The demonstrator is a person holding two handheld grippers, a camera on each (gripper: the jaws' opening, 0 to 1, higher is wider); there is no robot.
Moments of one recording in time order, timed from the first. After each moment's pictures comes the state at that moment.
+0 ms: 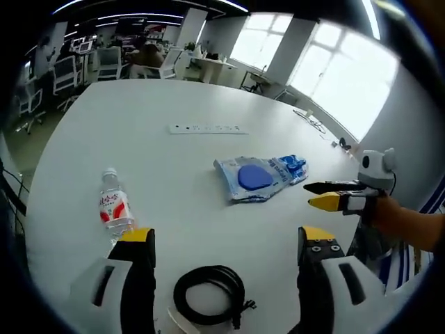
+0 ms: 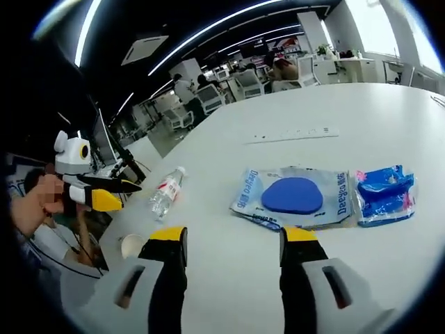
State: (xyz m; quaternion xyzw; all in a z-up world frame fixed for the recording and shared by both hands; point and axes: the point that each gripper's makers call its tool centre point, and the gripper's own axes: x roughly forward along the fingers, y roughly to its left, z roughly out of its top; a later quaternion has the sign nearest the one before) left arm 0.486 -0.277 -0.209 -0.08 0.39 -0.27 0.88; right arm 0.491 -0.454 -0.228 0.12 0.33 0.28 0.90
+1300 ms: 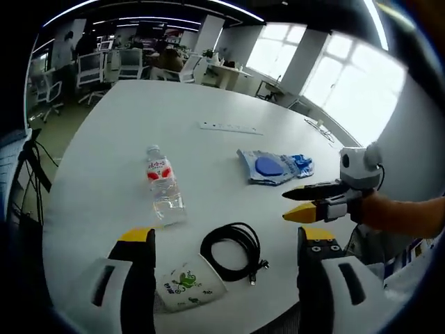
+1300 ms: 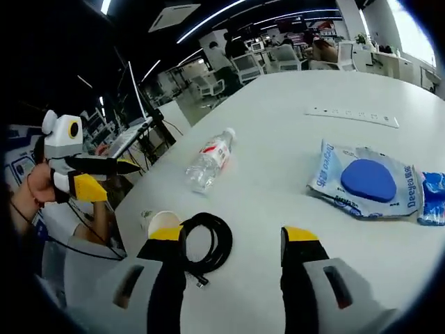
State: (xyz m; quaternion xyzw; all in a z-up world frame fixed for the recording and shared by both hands) left arm 0.429 -0.196 -0.199 -0.10 0.38 -0.22 0.90; right arm 0.459 -0.336 -0.248 0.06 0.38 0.37 0.85
